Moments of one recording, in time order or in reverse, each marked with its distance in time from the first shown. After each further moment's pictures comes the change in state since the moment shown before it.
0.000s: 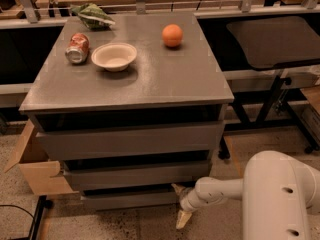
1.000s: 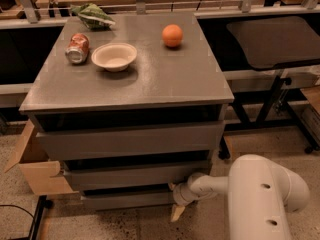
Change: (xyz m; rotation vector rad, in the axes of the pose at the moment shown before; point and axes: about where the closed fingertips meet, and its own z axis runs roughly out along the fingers) arm 0.004 -0.035 0.048 0.010 -0.017 -0.068
